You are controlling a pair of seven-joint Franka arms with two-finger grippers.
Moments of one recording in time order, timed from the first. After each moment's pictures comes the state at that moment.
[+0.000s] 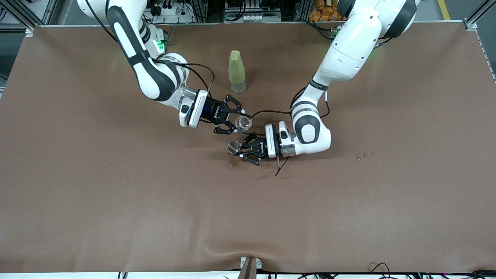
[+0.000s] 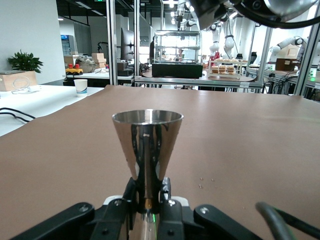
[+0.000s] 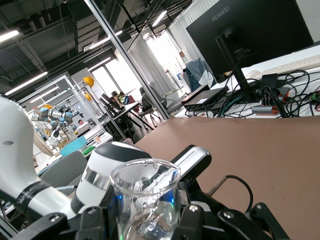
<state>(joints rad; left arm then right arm) -0.55 0.86 -0.06 -1.59 -1.98 2.16 2.50 0.70 0.29 -0.08 -2.13 2.38 2.25 -2.10</state>
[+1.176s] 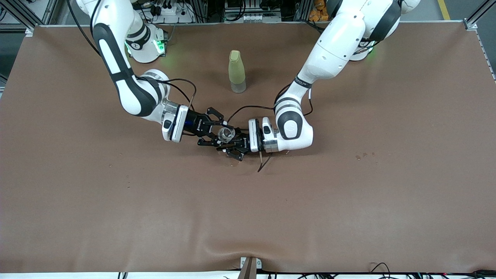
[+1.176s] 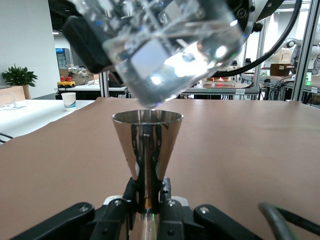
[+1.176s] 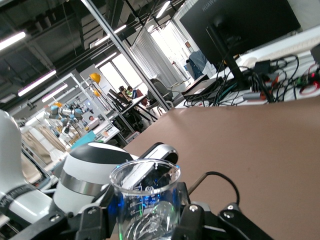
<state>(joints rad) -0.63 0.93 -0.06 -1.49 -2.04 2.18 2.53 0.56 0.34 -0.09 -2.16 2.19 2.09 -1.98</state>
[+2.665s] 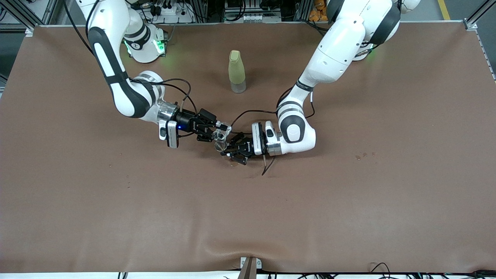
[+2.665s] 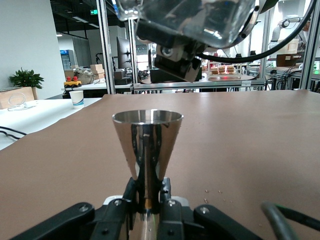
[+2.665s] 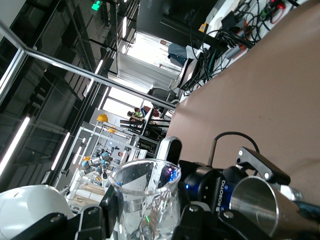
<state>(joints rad) -0.62 0.95 -0.05 -1.49 -2.05 2.18 2.59 0.52 0.32 -0.09 -2.22 2.19 2.02 -1.46</state>
